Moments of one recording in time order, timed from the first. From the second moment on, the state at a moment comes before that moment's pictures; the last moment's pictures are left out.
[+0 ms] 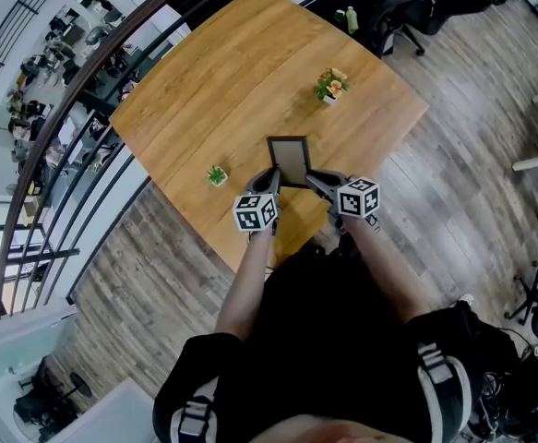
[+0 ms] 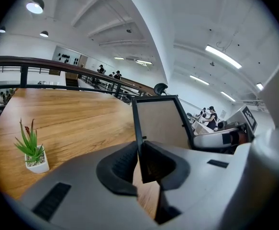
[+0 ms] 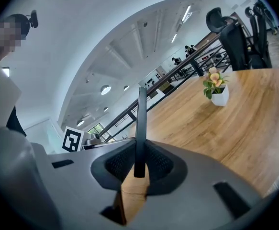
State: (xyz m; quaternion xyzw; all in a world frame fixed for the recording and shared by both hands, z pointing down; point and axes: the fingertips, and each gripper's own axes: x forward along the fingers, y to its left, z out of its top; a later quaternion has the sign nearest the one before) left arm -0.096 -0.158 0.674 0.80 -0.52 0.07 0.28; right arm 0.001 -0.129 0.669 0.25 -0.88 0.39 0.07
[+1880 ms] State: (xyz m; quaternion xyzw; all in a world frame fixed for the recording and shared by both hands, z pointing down) left arm -0.026 -0.180 0.588 0.79 -0.52 0.02 0.31; right arm 0.005 -0.130 0.648 0.34 -0.91 0.11 0.20
